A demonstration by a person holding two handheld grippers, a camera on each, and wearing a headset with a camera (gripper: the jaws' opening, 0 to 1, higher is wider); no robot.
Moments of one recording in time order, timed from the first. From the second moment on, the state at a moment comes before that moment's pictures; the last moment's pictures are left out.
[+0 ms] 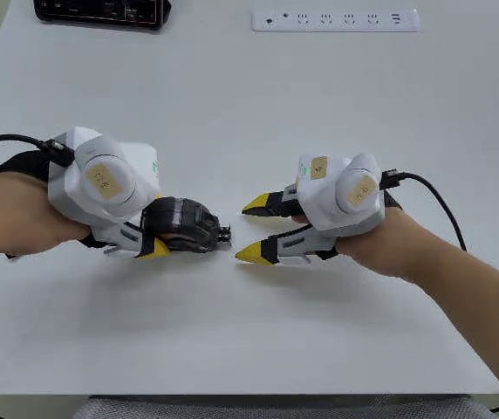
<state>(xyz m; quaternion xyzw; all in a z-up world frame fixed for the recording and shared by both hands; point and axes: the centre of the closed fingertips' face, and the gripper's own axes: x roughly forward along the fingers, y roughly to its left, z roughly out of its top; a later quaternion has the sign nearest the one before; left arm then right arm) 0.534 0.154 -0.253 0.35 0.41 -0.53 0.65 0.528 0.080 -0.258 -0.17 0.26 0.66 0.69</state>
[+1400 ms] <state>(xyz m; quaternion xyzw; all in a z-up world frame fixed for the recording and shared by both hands) 0.535 0.153 -0.253 0.35 0.41 -0.53 0.65 0.525 0.100 -0.266 -0.18 0.23 0.67 0.68</state>
